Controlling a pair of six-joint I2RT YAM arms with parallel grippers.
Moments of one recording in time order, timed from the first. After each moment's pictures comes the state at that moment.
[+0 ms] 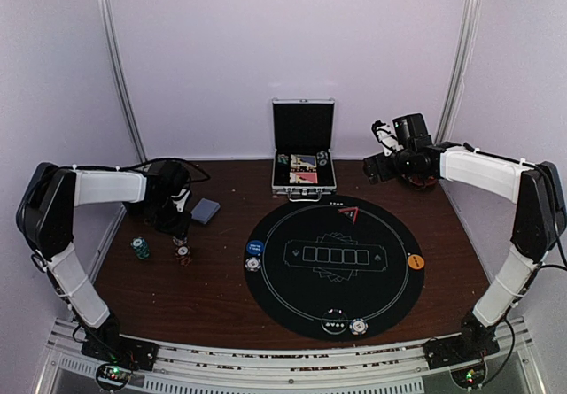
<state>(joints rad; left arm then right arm) -0.35 1.72 1.08 -0.60 -0.19 -0.12 0.35 1.67 1.30 -0.27 0.14 -0.08</state>
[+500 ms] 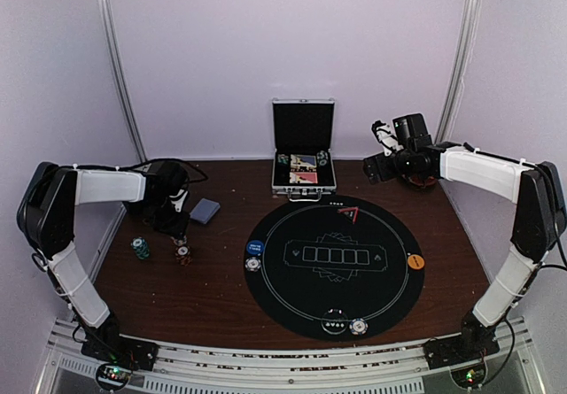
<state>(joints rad) -0.34 1.73 1.08 -0.60 -0.20 -0.12 0.35 1.67 1.30 -0.27 0.14 -0.08</state>
